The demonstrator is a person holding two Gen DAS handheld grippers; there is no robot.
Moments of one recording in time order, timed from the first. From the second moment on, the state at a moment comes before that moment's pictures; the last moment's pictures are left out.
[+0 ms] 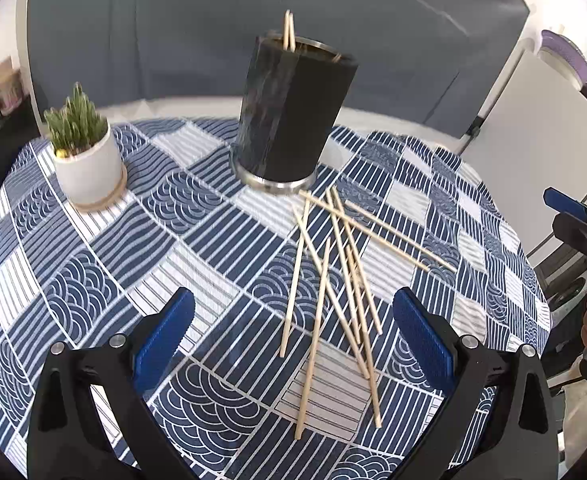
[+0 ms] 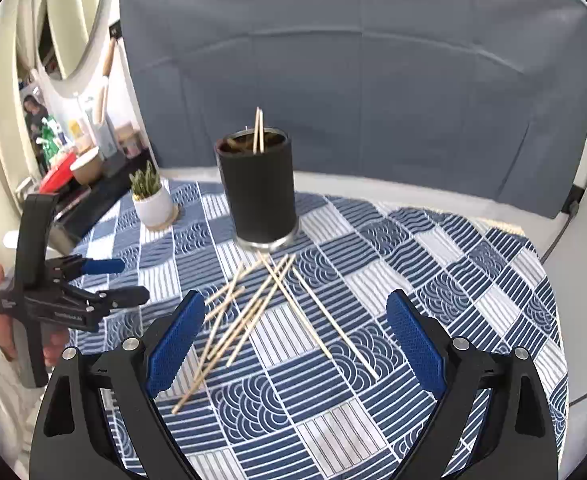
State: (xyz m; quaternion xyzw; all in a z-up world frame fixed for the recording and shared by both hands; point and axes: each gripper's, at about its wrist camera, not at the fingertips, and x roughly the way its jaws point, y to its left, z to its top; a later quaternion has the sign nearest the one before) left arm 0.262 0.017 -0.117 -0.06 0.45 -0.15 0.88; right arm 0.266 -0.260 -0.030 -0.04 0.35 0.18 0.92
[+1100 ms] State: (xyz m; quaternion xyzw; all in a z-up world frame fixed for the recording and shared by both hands) left arm 0.366 -0.010 -0.196 0.11 0.57 -0.14 0.80; right arm 0.405 -0.269 -0.163 -0.08 0.52 0.13 0.84
